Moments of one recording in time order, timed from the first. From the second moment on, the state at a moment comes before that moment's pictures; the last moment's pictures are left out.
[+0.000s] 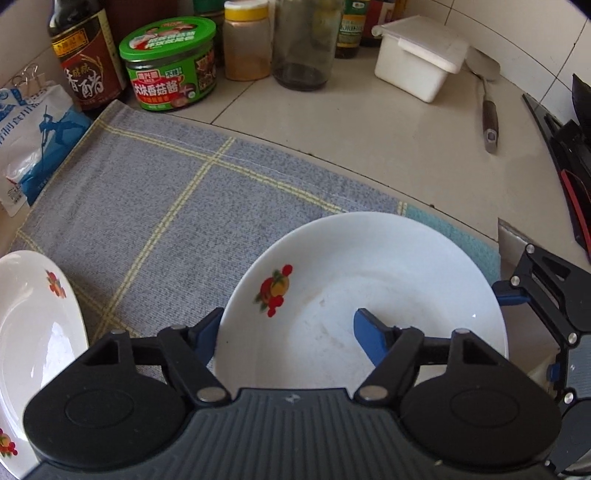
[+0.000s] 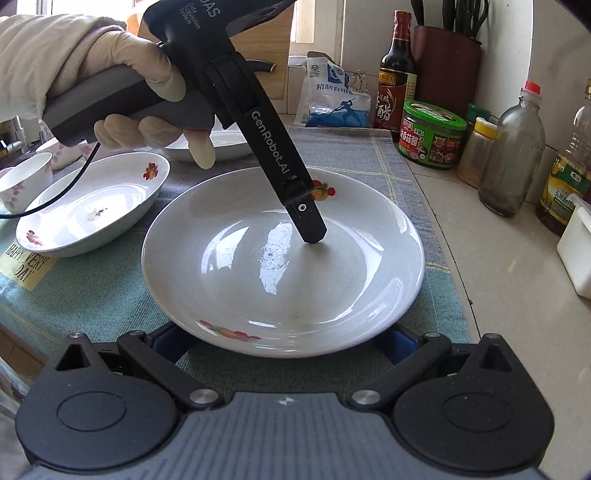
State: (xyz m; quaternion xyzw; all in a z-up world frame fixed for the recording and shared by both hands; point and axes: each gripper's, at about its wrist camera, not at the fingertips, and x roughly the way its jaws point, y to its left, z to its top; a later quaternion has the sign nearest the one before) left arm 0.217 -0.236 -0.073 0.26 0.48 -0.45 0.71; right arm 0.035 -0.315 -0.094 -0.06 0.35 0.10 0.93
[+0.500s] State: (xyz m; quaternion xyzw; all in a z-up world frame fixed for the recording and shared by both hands) left arm 0.232 -0.239 -0.067 0.25 0.48 -0.45 0.71; right arm 0.052 -0.320 -0.084 -0.06 0.37 0.11 0.92
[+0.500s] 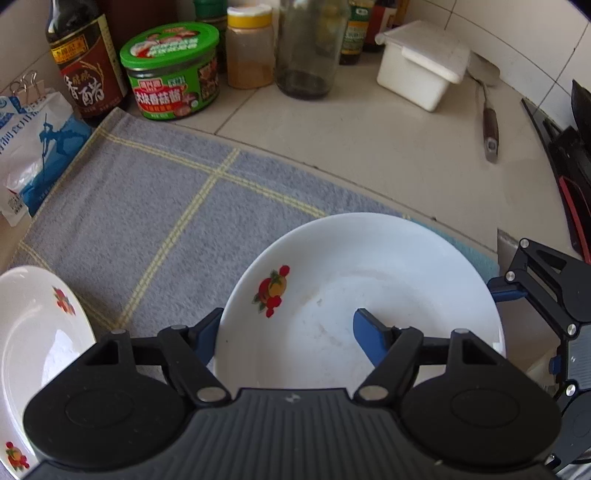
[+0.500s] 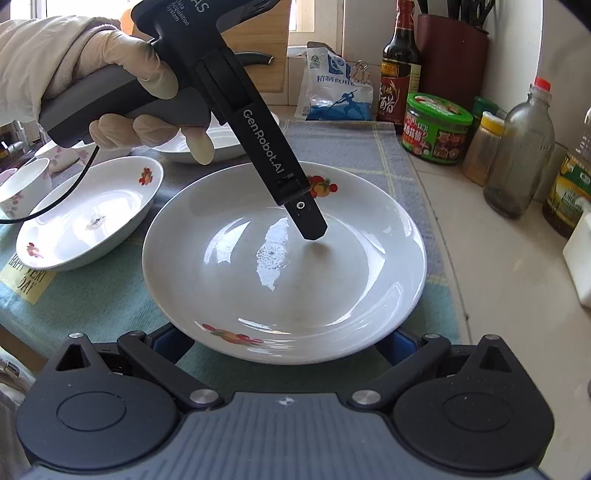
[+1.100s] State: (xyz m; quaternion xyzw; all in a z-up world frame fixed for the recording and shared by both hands) left arm 0.289 -0.257 -0.086 0.22 0.46 -0.43 0.74; right arm 0.119 -0.351 -0.088 -0.08 0.36 0.10 0.92
